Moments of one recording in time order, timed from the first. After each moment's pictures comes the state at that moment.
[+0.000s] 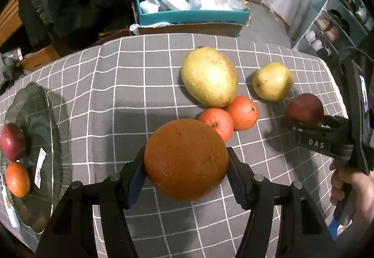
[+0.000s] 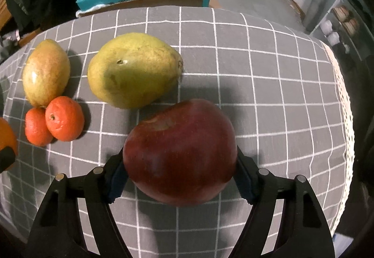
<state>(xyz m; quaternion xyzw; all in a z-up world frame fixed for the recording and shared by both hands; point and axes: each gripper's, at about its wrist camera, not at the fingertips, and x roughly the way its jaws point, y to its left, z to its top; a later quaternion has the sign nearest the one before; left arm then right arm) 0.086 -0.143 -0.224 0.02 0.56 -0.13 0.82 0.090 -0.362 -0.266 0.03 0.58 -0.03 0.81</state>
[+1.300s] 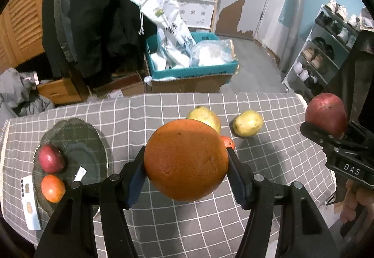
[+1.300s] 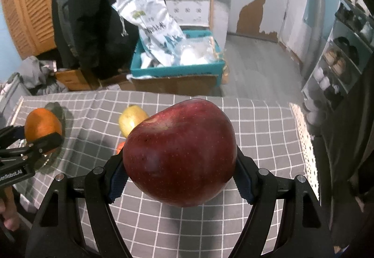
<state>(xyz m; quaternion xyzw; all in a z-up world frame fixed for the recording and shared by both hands) 0.046 -0.112 -0.111 0.01 0.45 -0.13 0.88 0.019 -0.321 -0.102 0.02 0.42 0.02 0.91</state>
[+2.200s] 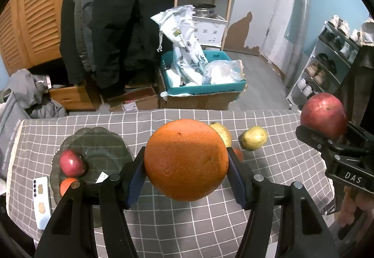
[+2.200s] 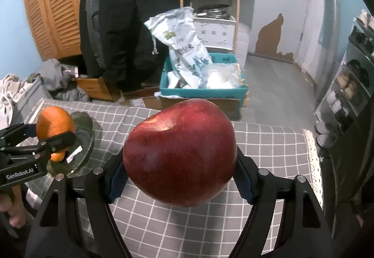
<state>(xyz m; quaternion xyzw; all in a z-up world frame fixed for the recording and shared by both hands) 0.032 -0.069 -0.079 -0.01 0.41 -0.11 0.90 0.017 -0.270 -0.069 0.00 0.38 0.08 0.92</state>
